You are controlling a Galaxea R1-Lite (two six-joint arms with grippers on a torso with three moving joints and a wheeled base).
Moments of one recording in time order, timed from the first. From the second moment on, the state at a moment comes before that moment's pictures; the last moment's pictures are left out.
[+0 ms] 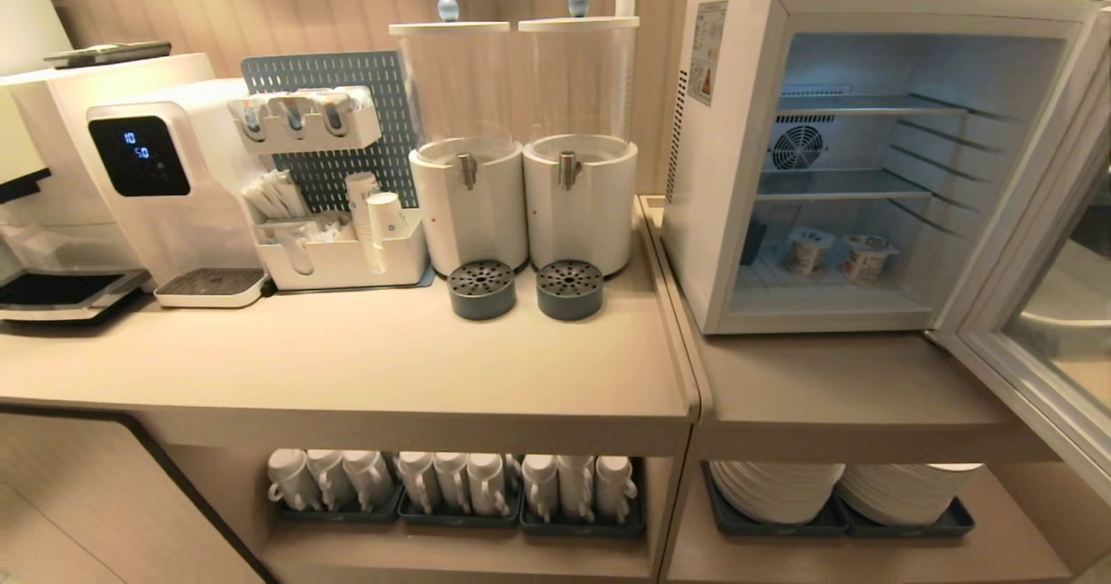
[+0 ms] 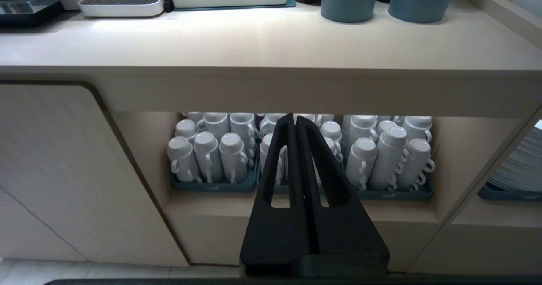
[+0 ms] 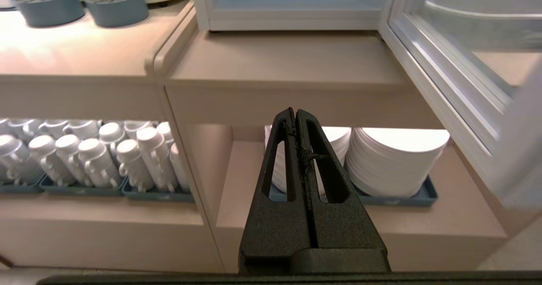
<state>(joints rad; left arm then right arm) 0.01 0.00 0.00 0.00 0.00 0.00 0.00 0.00 -0.02 0.05 0.00 -0.05</state>
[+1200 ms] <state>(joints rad) 0.01 0.00 0.00 0.00 0.00 0.00 0.00 0.00 -0.02 0.06 0.00 -0.05</state>
